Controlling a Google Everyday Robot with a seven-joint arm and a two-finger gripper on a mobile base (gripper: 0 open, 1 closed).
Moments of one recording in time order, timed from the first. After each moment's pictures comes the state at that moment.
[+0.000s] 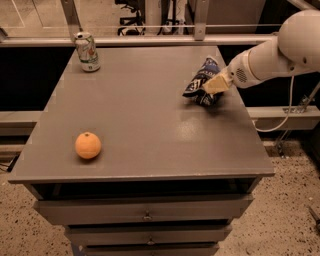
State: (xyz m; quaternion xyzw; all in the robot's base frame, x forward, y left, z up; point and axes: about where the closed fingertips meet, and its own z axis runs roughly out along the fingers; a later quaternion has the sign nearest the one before) arm 0.662 -0.183 0.880 -0.35 0.85 0.11 0.39
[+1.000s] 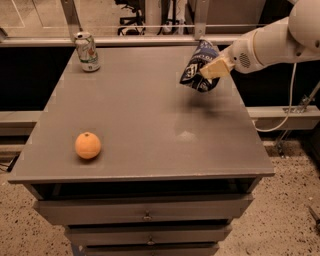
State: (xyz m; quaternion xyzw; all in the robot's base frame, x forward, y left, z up) arm 0.667 -0.170 0.930 -0.39 0.80 0.11 0.44
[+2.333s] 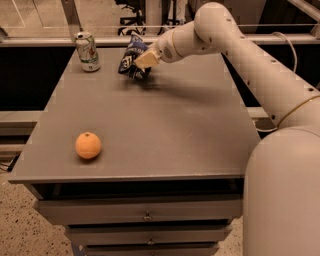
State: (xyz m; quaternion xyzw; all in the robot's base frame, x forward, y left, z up) arm 0.792 0.018 0.898 -0.46 0.72 0.21 0.47
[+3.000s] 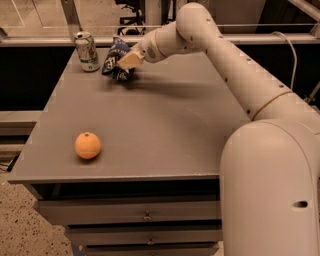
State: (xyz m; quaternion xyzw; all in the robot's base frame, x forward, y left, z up) arm 0.796 0.078 0.891 -0.49 0.71 0.25 0.45
